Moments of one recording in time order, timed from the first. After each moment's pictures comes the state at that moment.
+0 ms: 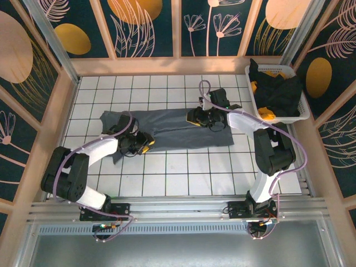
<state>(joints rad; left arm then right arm) -0.34 1.50 0.73 -0.27 0.42 -1.12 0.40 1.78 1.18 -0.29 -0.63 0.58</state>
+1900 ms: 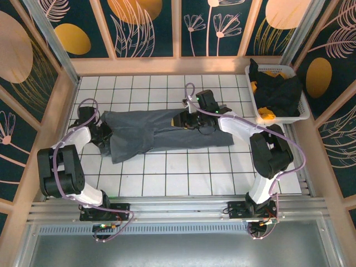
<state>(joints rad) 0.16 1.53 0.87 -0.43 0.21 -0.61 0.54 1.76 1.20 -0.20 -0.73 0.54</state>
